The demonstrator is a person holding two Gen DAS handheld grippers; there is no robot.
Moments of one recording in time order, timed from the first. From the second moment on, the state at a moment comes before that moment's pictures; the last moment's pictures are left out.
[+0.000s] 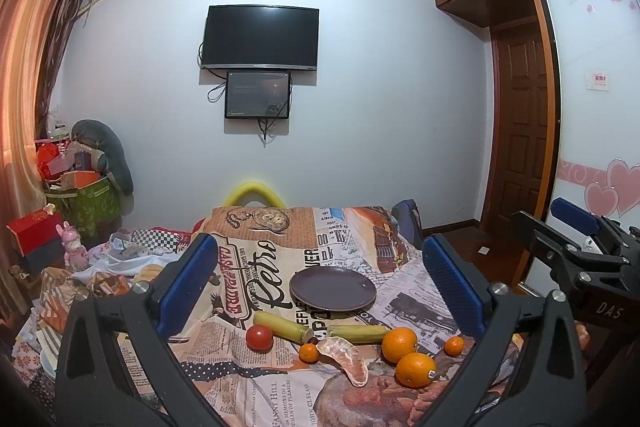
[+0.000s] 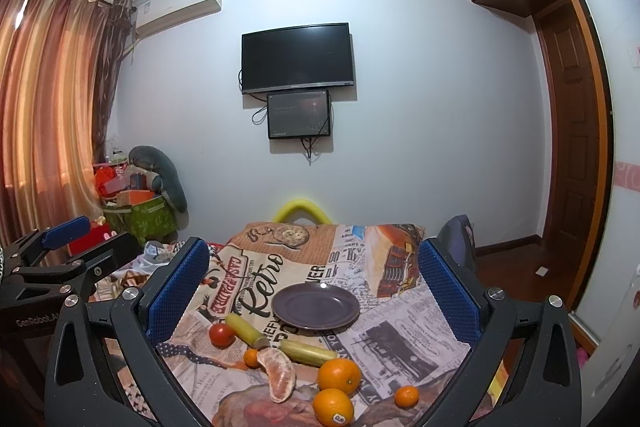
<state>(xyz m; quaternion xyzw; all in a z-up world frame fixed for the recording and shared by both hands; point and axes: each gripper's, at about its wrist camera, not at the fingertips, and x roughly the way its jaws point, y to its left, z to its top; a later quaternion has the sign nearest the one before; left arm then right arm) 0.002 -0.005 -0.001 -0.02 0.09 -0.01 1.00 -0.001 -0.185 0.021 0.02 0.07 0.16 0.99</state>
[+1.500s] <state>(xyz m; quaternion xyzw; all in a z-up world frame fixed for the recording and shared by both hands) 0.006 -0.005 -0.003 -0.02 0.10 -0.01 1.00 0.001 -0.181 0.015 0.02 0.08 0.15 0.99</state>
